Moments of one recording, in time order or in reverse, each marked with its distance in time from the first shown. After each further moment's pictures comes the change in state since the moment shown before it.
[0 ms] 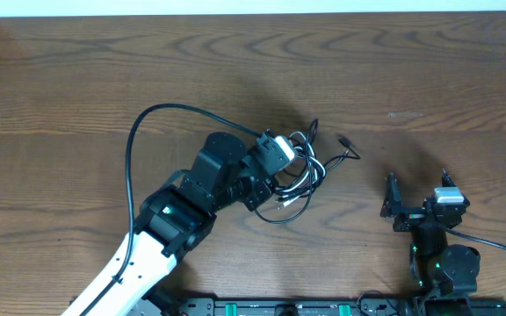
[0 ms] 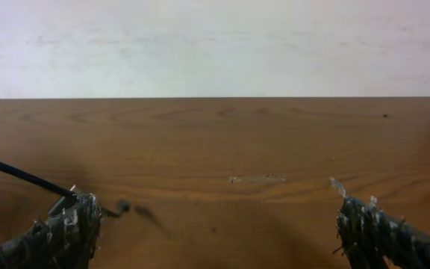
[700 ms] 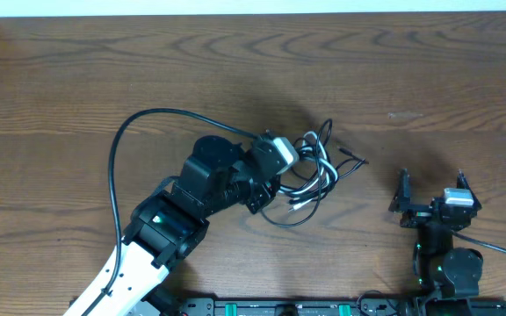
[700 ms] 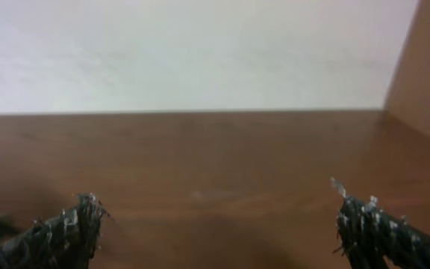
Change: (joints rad) left arm 0.000 -0.051 0.000 0.064 0.100 -0.053; right arm 0.000 0.000 0.000 0.070 0.105 -0.040
